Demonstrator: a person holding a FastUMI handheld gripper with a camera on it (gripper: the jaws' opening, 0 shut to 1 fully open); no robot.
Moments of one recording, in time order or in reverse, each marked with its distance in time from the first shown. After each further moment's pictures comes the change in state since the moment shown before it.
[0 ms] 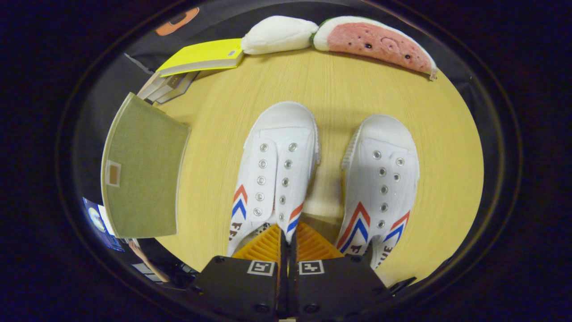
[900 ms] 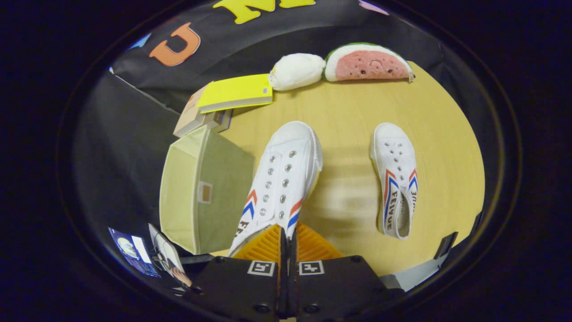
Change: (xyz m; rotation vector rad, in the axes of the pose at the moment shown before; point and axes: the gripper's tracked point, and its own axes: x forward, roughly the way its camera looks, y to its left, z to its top) arm -0.112 0.127 -0.028 0.162 -0.186 0.135
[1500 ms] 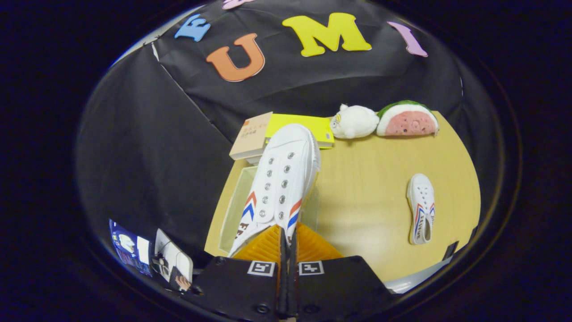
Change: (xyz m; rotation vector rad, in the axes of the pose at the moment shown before) arm -0.053 0.166 0.013 -0.146 -0.251 0.089
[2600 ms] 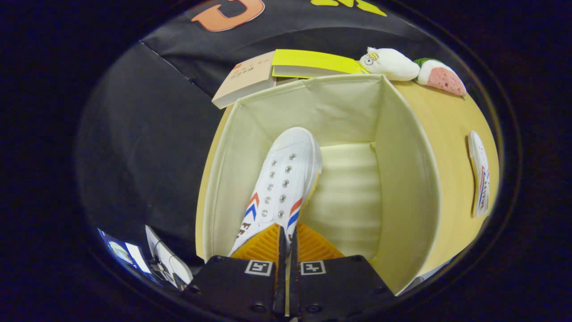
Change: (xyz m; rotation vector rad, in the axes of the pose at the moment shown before) arm 0.202 0.060 -0.077 0.073 0.248 -0.069
